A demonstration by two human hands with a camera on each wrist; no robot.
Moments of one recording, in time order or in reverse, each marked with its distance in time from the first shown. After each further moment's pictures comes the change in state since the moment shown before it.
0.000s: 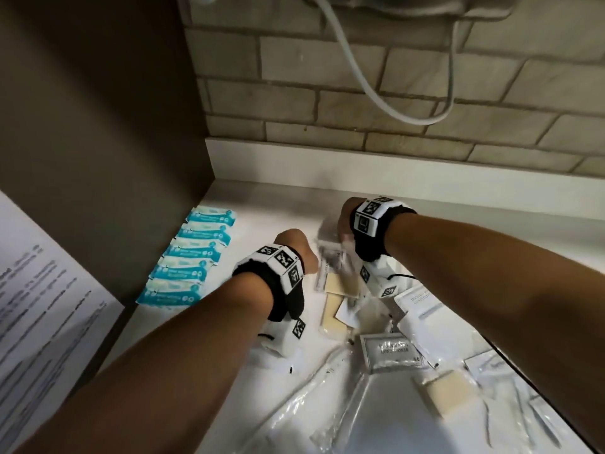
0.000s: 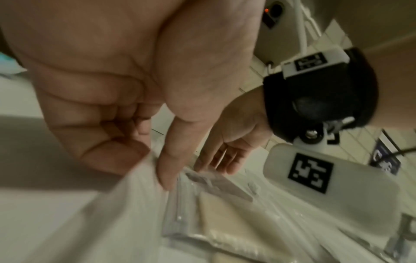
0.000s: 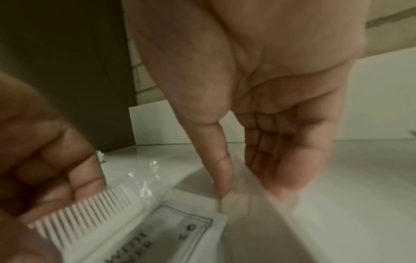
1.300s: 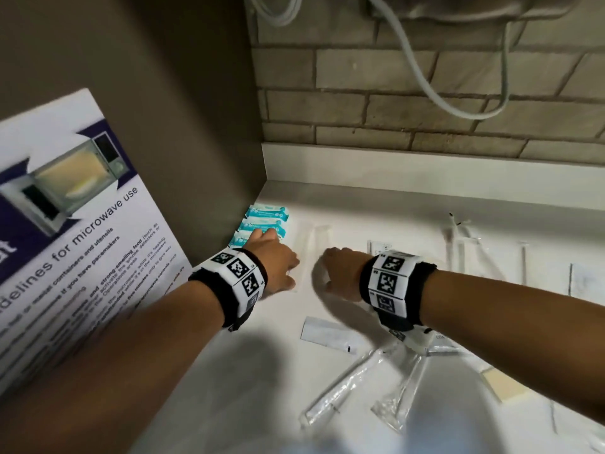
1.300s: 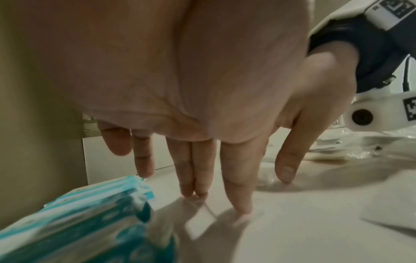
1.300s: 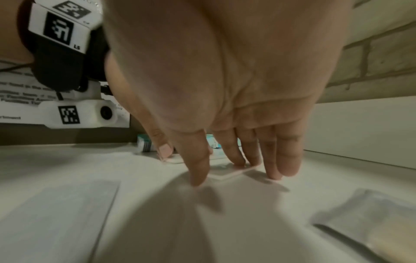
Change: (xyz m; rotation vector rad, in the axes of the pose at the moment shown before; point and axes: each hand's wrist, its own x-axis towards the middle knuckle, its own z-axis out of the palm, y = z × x) left_hand -0.052 -0.119 -0.059 0.774 -0.033 0.344; right_hand -0.036 -0.113 0.066 0.094 0.042 -0.315
